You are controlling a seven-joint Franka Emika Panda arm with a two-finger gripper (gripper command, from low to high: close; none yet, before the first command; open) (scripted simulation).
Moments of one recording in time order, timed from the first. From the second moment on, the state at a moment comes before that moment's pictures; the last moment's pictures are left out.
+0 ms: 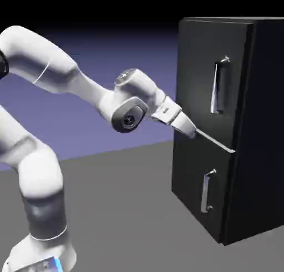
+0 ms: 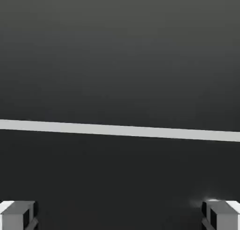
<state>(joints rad) 0.02 -0.58 -0.02 -2.80 -0.05 3.04 0.78</state>
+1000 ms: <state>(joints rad) 0.35 -0.77 -0.42 -2.62 -1.36 3.02 1.79</state>
